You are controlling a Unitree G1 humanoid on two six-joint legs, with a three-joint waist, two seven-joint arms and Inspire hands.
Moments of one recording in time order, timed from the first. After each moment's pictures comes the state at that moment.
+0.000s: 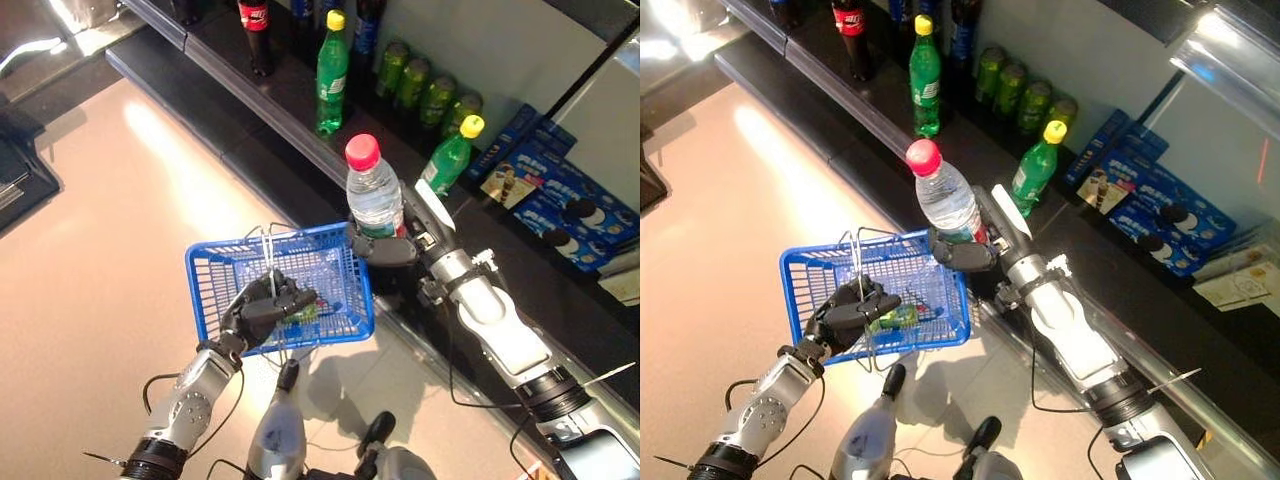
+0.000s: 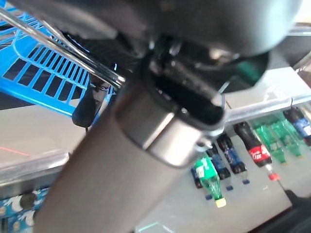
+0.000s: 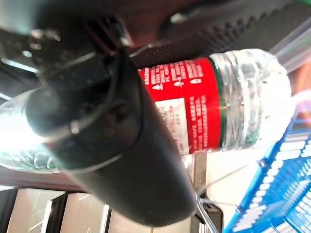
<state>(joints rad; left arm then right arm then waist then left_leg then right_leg) -0.06 0.45 -0.19 0.12 -1.04 0.10 -0.24 -0.42 -0.59 0.41 0.02 0.15 -0.19 -0.04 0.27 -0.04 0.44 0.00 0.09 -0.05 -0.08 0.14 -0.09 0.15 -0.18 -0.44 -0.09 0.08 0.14</state>
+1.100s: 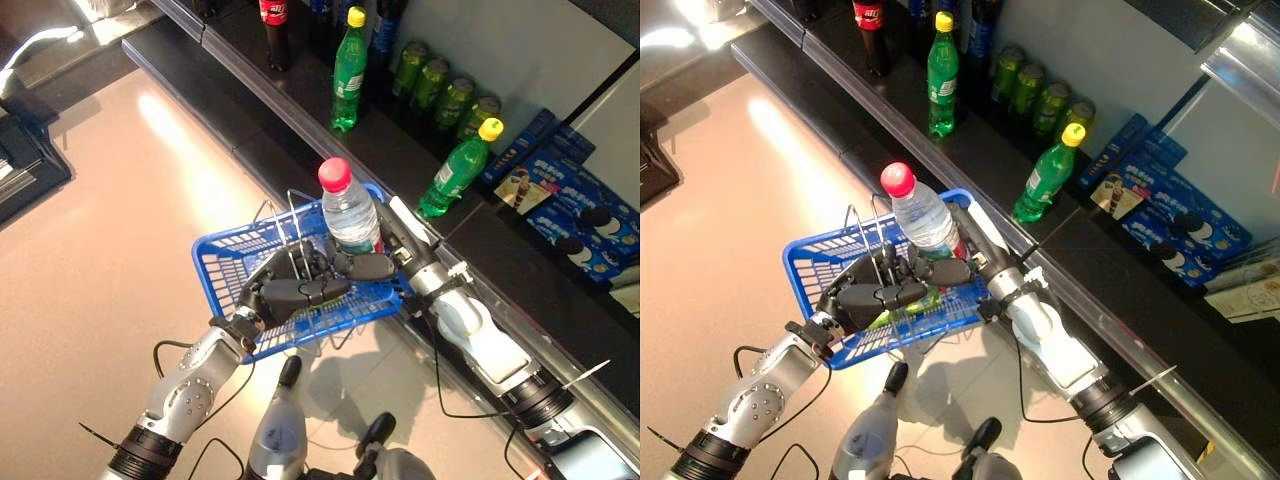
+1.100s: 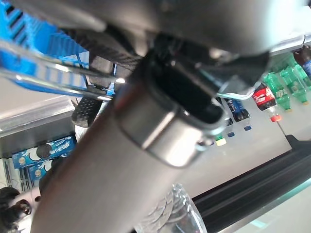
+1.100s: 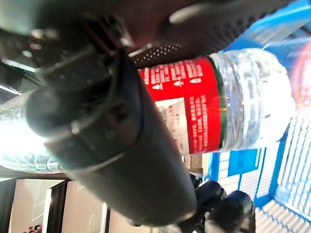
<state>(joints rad) -0.11 0.53 -0.26 -0.12 -1.09 0.13 -0.21 -0.42 -0.55 0.50 0.04 0.14 -0.19 -0.09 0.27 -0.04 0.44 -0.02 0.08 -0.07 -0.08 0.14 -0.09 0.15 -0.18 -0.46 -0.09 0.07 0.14</state>
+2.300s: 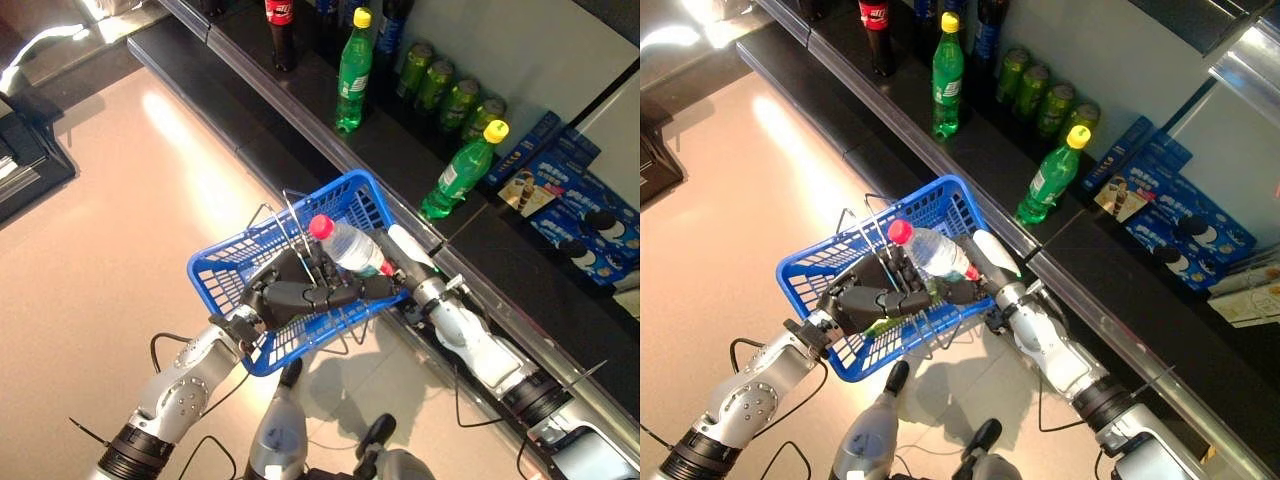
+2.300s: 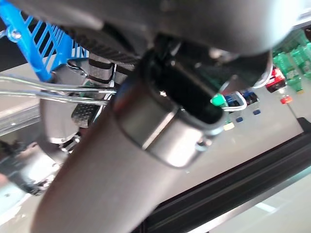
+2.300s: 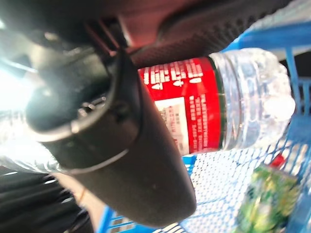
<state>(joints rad) -0.11 0.57 -0.29 -0.18 -1.08 0.15 -0.26 -0.45 -0.60 0.56 0.18 -0.13 -0.06 -0.13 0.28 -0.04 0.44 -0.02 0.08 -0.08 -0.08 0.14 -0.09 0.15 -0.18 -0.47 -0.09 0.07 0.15</state>
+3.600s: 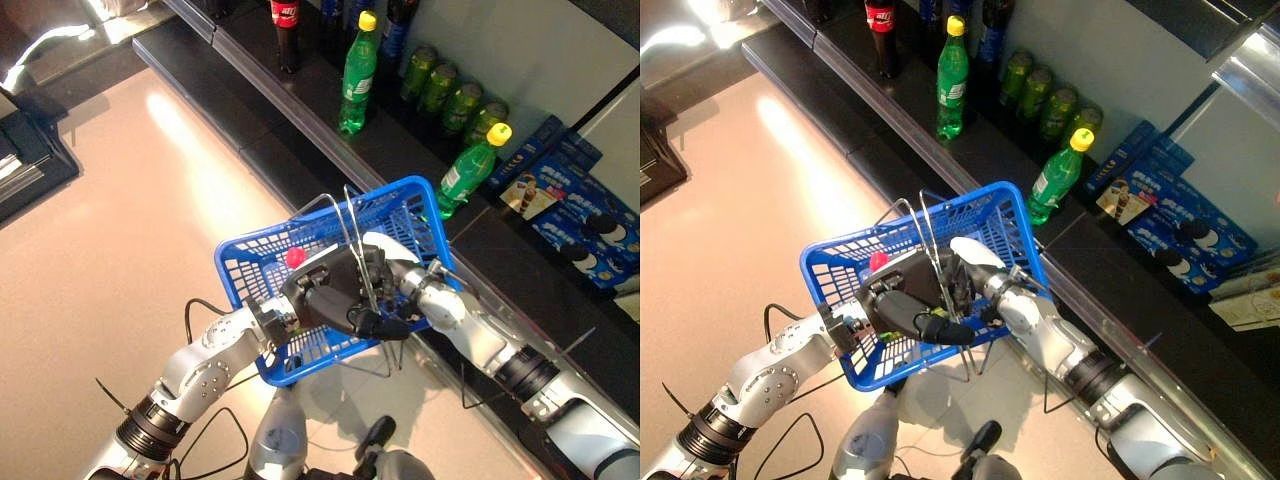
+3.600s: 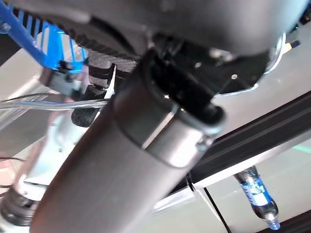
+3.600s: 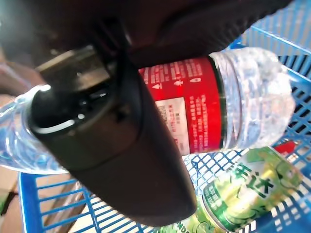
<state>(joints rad) -0.27 0.57 -0.42 -0.25 -0.97 0.23 -0.38 -0.64 -0.60 0.71 0.22 -0.28 0.08 0.11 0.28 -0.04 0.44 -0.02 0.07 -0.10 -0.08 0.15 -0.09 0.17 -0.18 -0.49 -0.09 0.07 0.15</state>
